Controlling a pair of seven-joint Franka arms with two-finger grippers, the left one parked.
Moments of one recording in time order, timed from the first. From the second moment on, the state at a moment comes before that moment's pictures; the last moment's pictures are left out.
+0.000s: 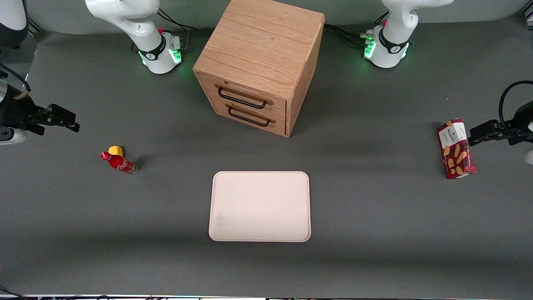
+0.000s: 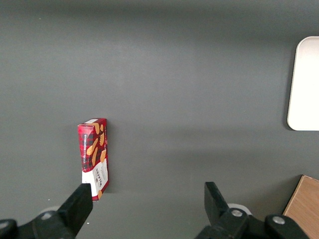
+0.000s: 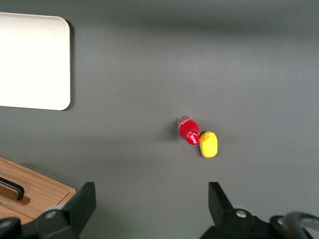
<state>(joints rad) 0.04 0.03 -0.05 -1.57 0.01 1.57 -0.06</state>
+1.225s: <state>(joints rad) 0.05 -0.13 -0.16 -1.77 -0.03 1.62 -0.19</state>
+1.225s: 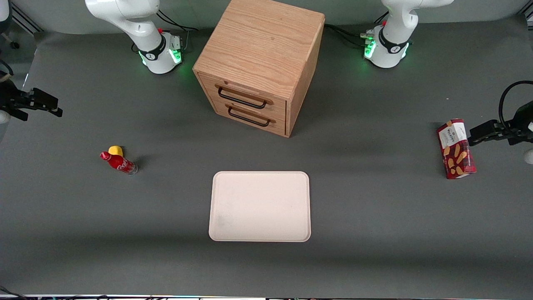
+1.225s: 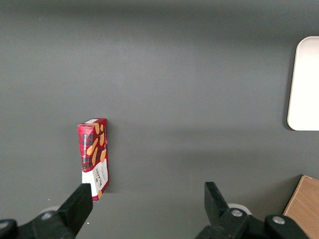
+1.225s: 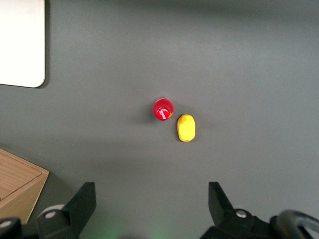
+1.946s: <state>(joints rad) 0.05 -0.15 -0.18 -1.91 -0.03 1.75 -0.20</state>
